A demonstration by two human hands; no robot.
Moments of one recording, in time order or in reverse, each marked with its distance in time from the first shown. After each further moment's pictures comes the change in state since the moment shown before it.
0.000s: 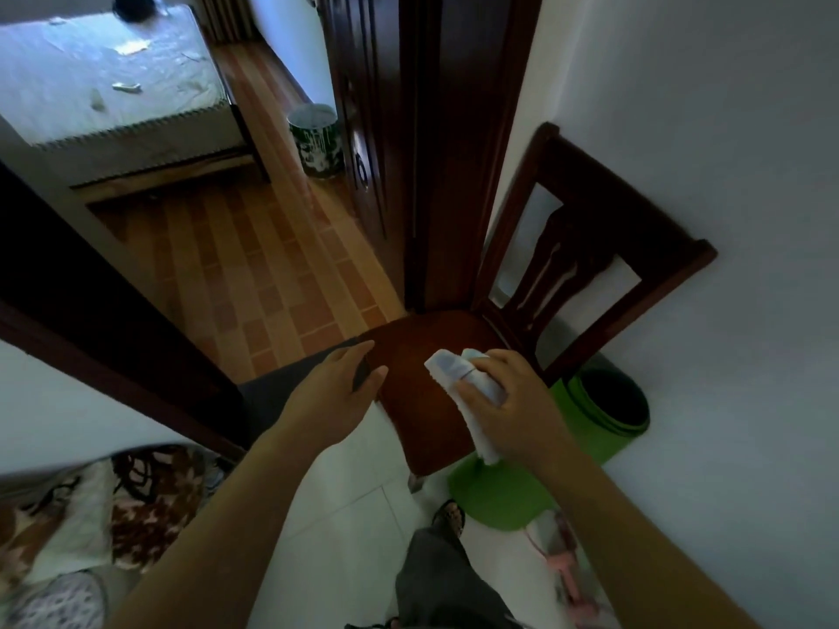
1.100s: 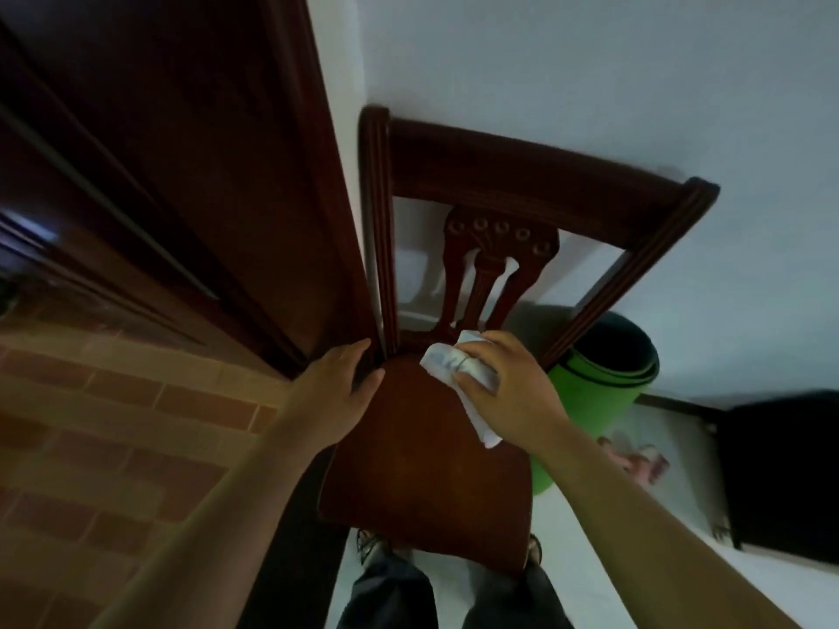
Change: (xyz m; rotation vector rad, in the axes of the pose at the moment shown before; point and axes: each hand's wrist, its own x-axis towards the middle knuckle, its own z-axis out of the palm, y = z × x) left_hand 0.465 0.025 0.013 0.256 -0.597 0.611; right_hand 0.293 0.069 0.041 -0.080 0.390 0.666
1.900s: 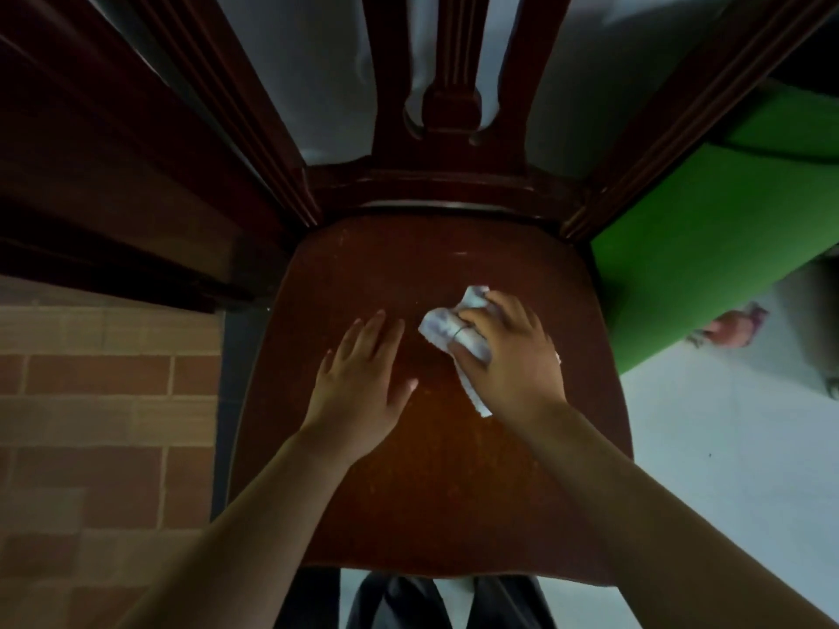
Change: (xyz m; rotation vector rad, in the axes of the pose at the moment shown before) left_hand 0.146 -0.141 0.338 0.349 -0.260 0.174; right_hand 0.034 0.254 0.306 -0.049 0.057 0.284
